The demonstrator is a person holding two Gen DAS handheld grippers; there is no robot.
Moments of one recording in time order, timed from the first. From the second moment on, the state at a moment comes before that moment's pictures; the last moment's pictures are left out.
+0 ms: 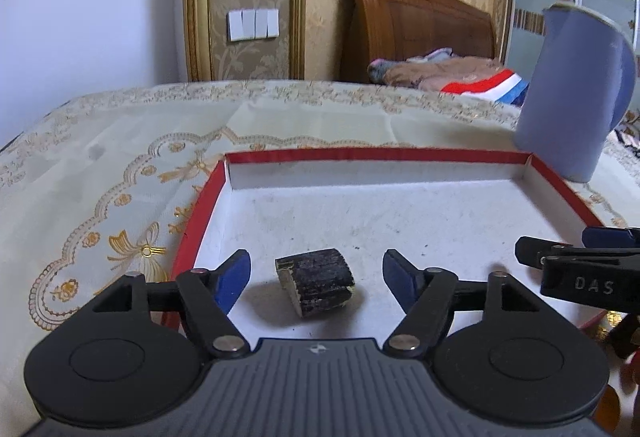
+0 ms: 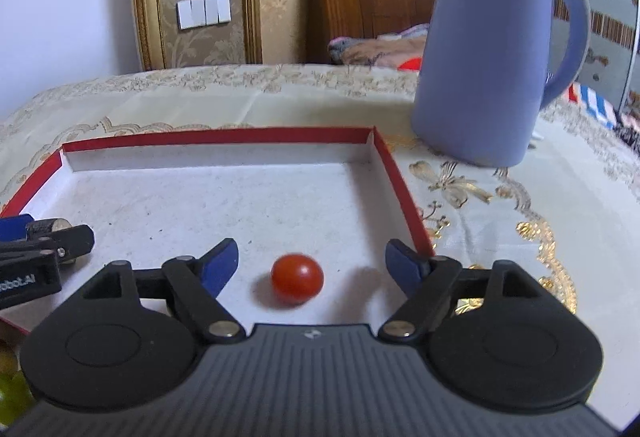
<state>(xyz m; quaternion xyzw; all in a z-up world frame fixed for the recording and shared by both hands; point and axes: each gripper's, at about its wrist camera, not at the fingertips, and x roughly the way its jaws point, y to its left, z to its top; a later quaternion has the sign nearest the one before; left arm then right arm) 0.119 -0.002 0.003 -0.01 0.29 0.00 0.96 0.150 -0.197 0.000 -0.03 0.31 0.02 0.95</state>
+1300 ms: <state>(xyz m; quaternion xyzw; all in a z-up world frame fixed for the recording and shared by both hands) -0.006 0.055 -0.003 -0.05 0.27 0.00 0.96 0.052 -0.233 0.007 0.03 0.26 0.03 0.96</state>
